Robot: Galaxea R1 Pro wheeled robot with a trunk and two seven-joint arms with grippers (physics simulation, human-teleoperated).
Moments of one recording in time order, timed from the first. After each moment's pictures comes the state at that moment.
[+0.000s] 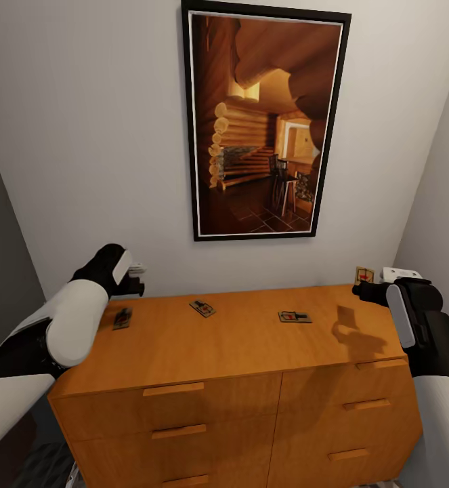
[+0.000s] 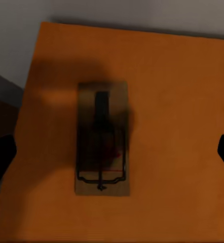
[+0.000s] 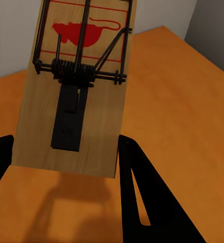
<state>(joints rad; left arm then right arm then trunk) -1.34 0.00 0.40 -0.34 -0.23 1.03 0.31 -0.80 -0.25 -0.15 -1.29 -0.22 1.04 -0.23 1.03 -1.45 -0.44</state>
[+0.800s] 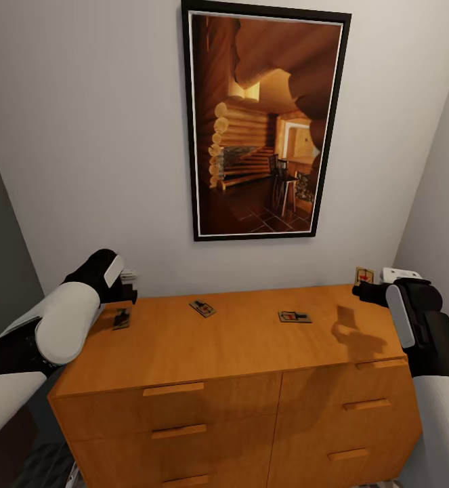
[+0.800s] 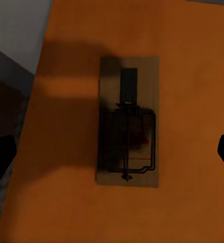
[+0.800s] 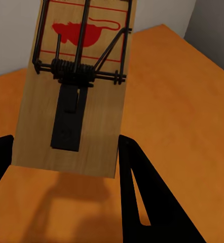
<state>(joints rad) -1.34 0.04 0.45 -0.28 -0.23 1.04 0.33 -0.80 -0.25 -0.15 -1.28 -0.22 1.04 -0.23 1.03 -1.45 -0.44</state>
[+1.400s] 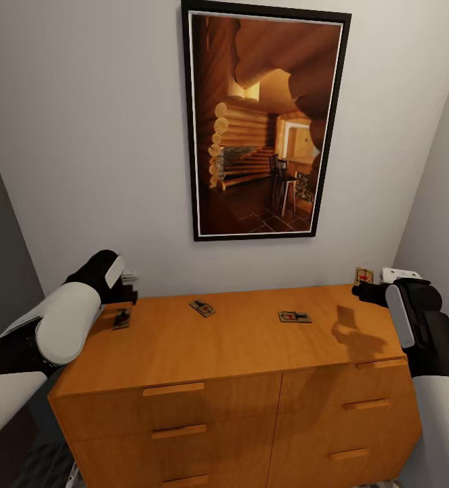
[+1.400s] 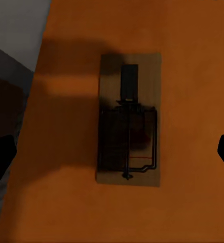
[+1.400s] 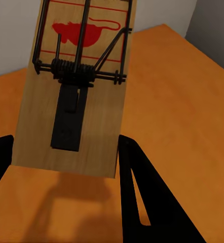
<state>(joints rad) -1.34 0.04 0.45 -0.27 -0.23 1.03 0.34 -0.80 -0.25 -0.15 -1.28 -0.22 1.04 -0.23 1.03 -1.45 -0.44</state>
